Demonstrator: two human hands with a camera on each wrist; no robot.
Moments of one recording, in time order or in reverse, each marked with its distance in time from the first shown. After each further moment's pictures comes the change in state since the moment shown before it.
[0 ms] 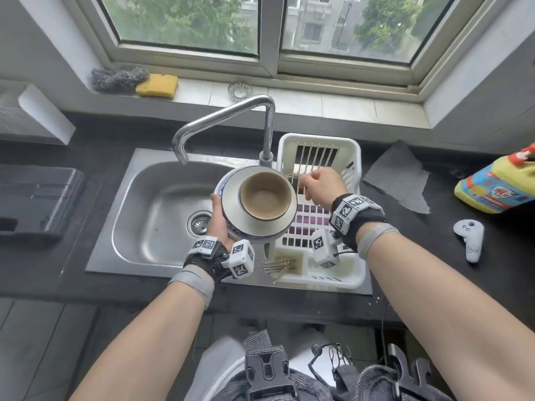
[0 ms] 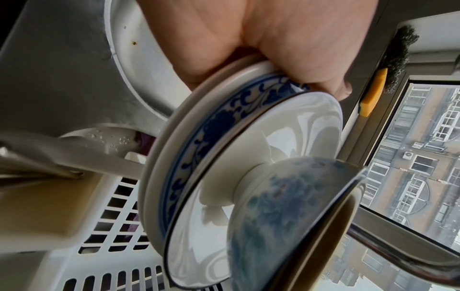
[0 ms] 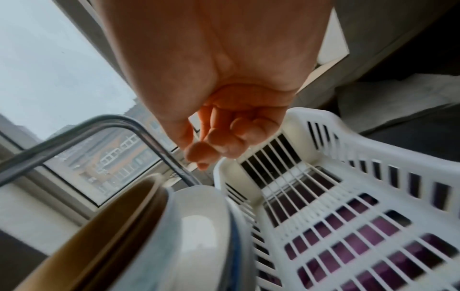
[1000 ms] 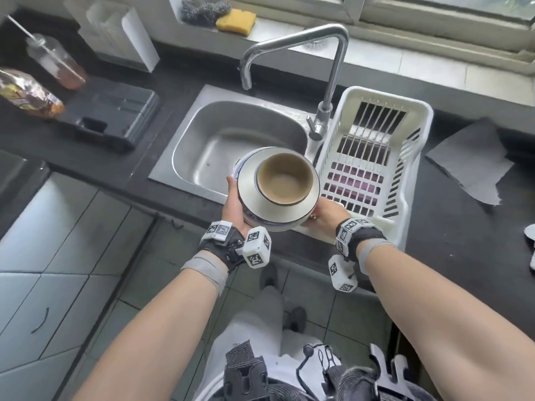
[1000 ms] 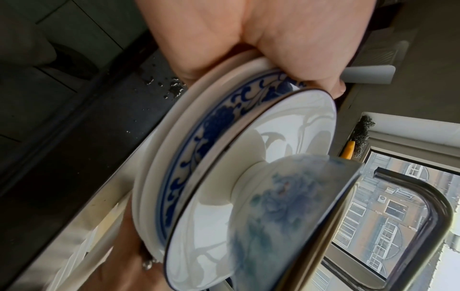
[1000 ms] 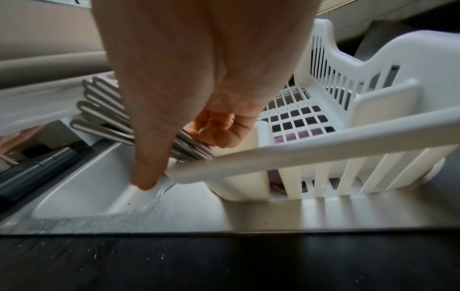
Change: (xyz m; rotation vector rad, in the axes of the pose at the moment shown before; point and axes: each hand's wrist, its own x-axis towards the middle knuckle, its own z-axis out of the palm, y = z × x) left_hand -0.103 -0.070 -0.059 -0.190 0.252 0.123; right_hand -0.095 0.090 0.115 -0.422 -0.427 -0.352
